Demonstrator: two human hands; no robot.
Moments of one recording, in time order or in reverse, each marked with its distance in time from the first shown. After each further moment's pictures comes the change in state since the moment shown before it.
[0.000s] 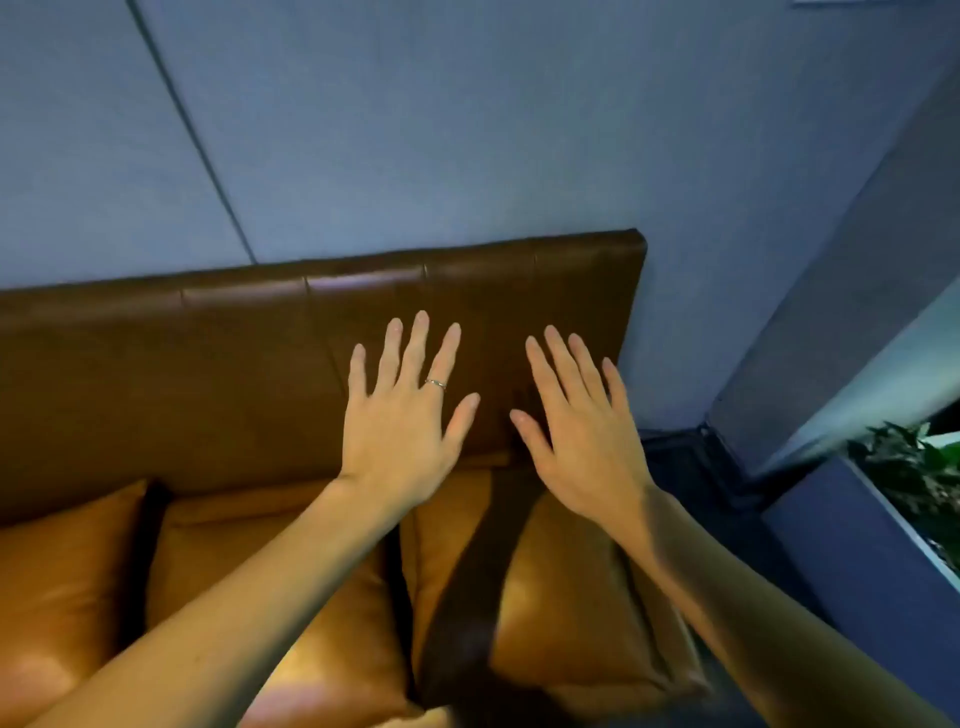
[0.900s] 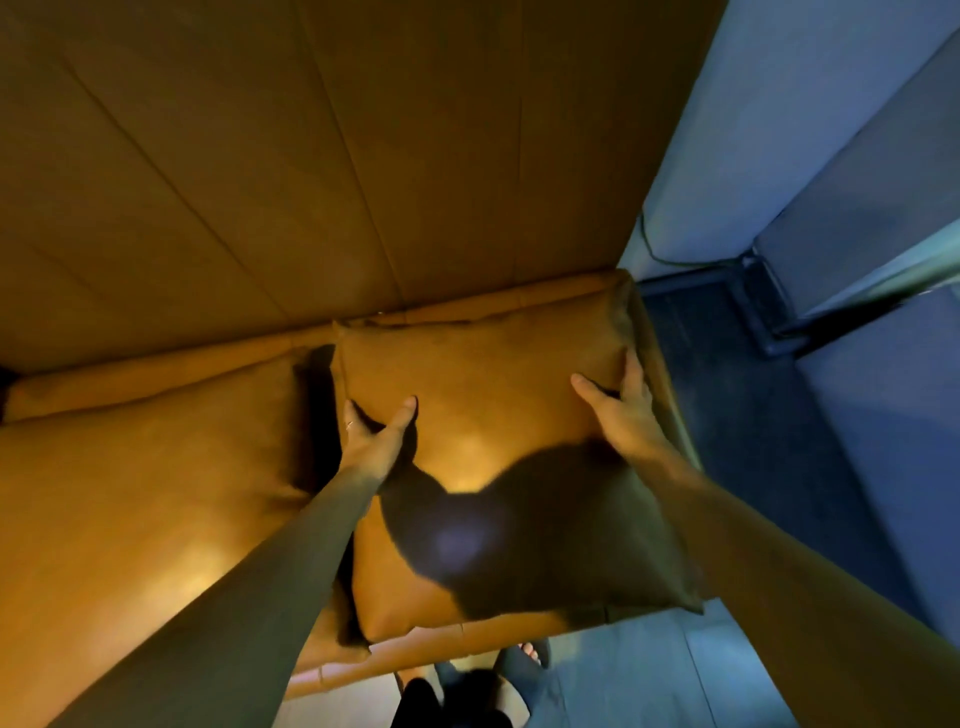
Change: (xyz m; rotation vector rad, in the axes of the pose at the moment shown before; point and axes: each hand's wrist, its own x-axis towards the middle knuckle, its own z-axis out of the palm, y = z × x) left_hand -0.102 -0.029 0.366 -1.002 -0.600 -1.301; right_hand -0.095 0.174 0.302 0.815 -0.456 1.163
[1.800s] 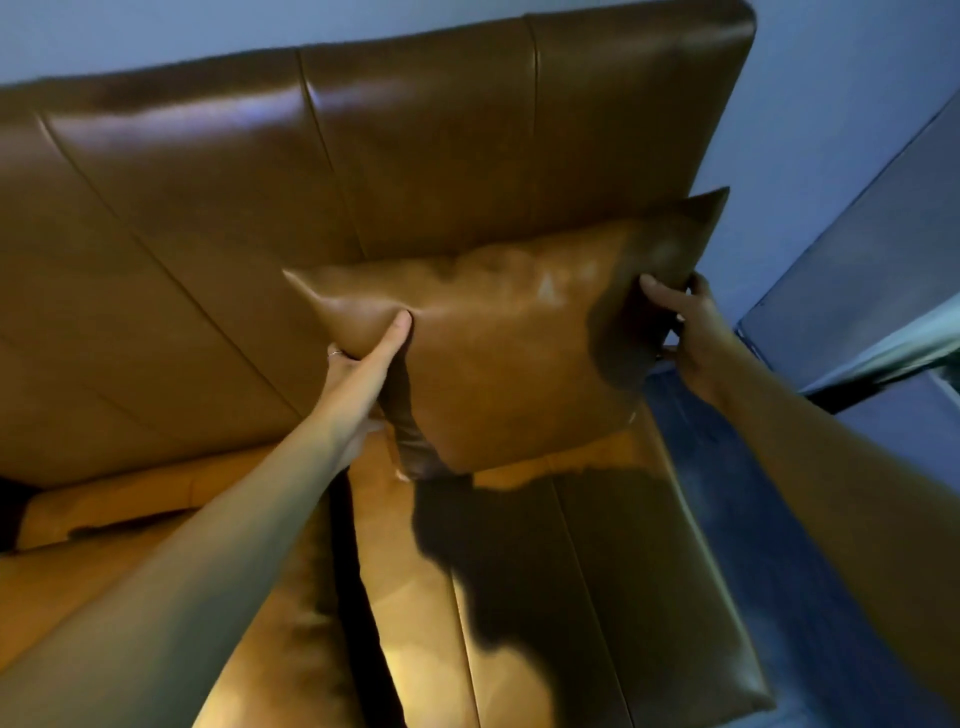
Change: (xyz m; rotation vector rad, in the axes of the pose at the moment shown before) left_hand -0.023 0.207 -0.044 -0.331 -0.157 0.279; right_hand 0.031 -0.195 -0.084 0.569 -0.066 -0.338
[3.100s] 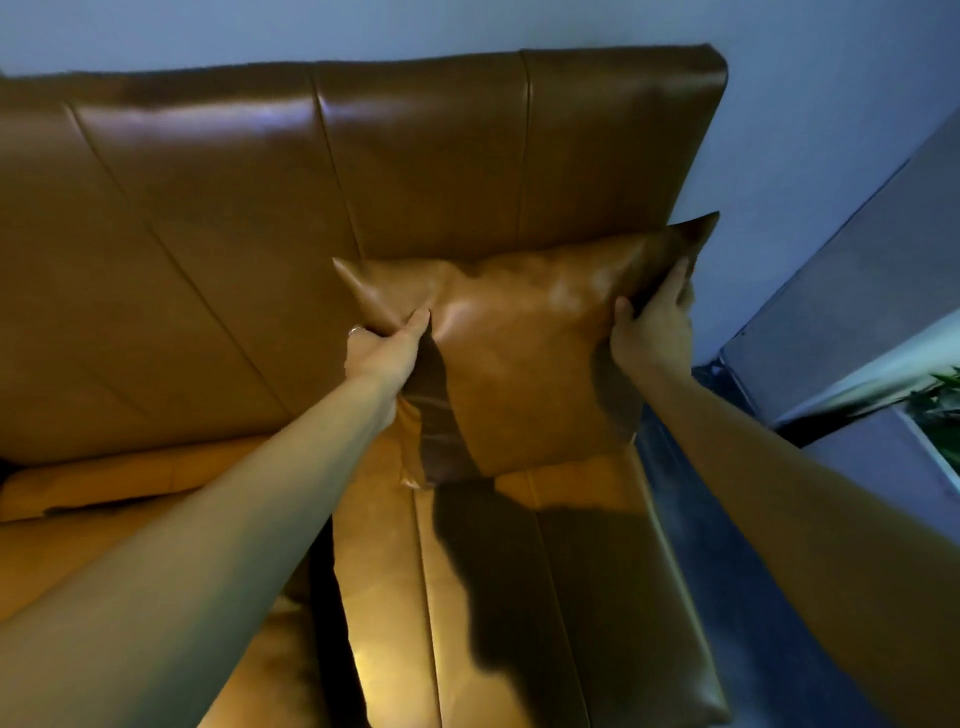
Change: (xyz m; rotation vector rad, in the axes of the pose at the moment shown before) left_hand -0.003 0.008 0.046 0.030 0.158 0.012; right_hand 0.001 0.005 0.020 -0.888 0.342 -0.250
